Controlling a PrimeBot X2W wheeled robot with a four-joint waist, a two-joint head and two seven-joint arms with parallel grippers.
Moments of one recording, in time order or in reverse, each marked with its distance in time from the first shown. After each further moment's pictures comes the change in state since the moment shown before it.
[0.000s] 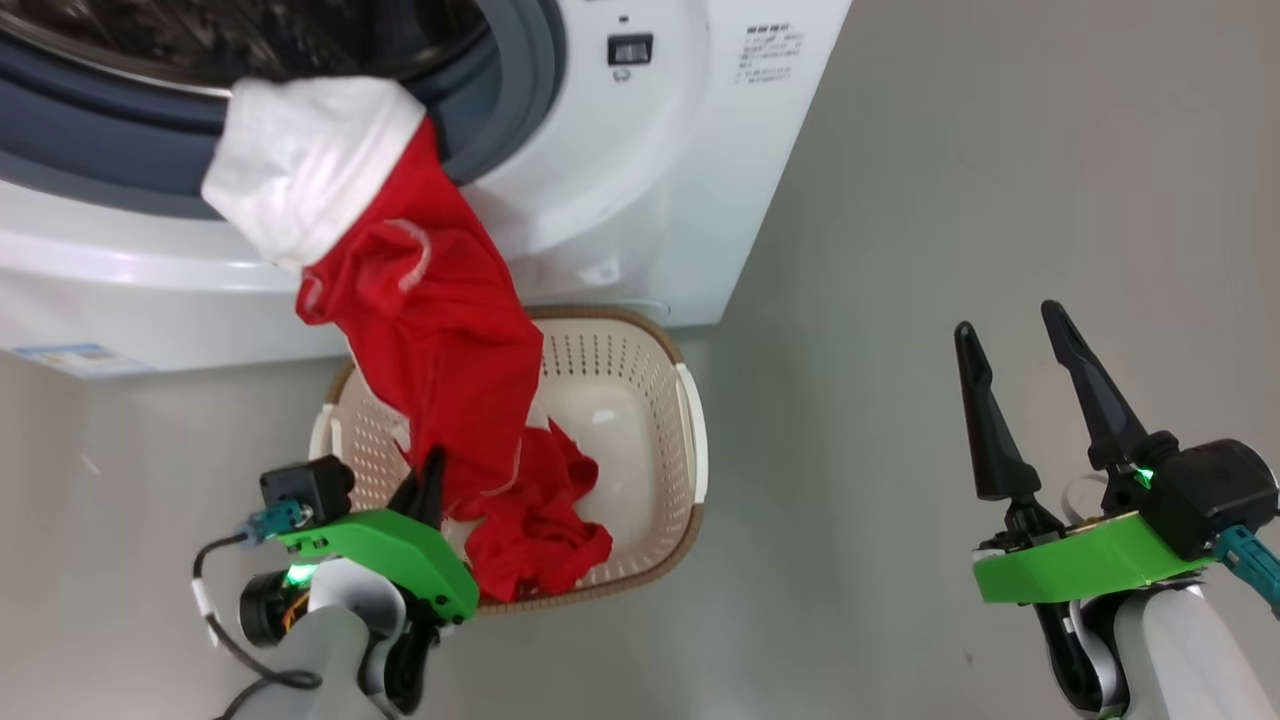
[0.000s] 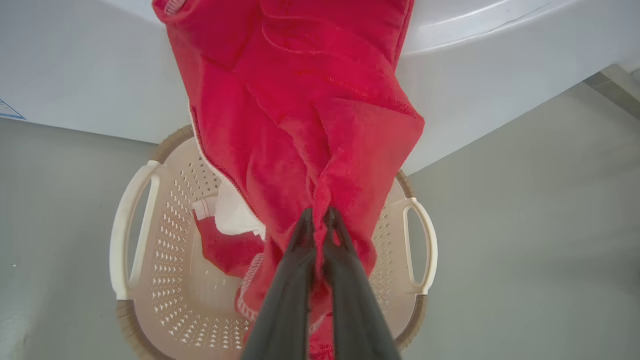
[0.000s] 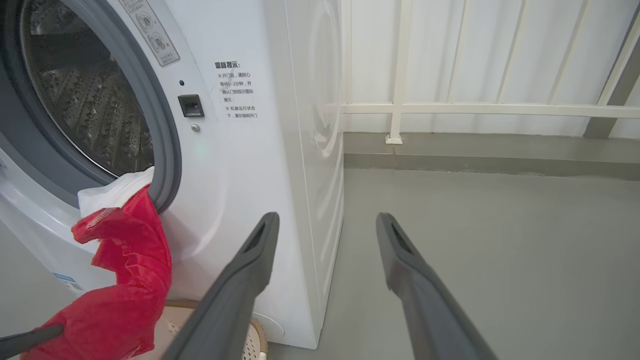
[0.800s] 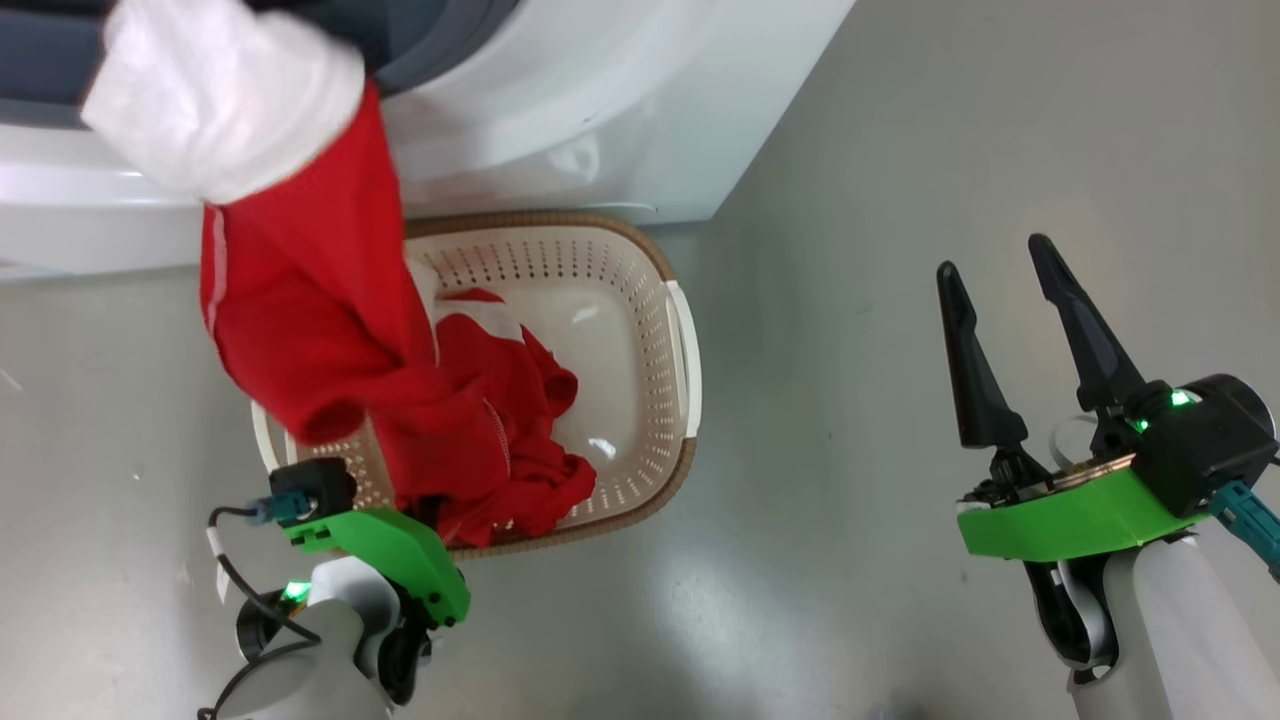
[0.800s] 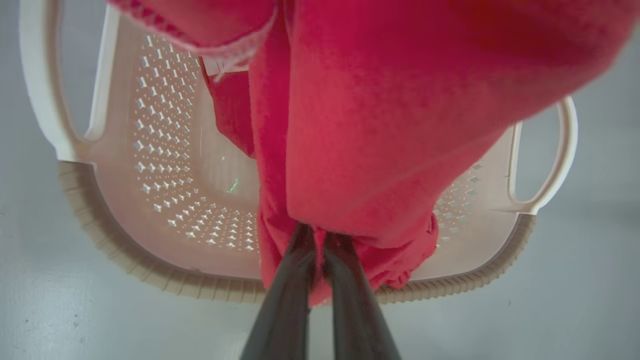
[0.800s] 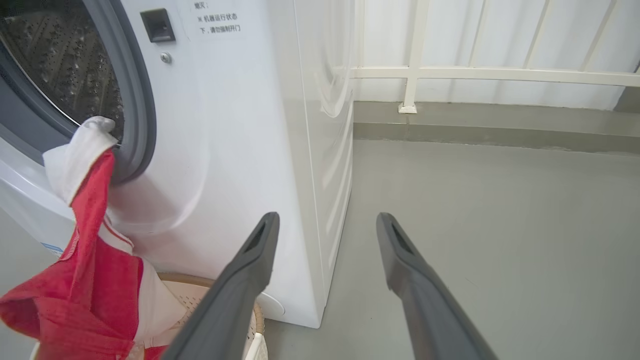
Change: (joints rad) left arm -0.150 -0.006 -0.172 0.323 -0.189 -0.026 0.028; right arm -0.084 -0.001 0.030 -0.017 -0.018 0.000 0.000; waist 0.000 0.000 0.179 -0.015
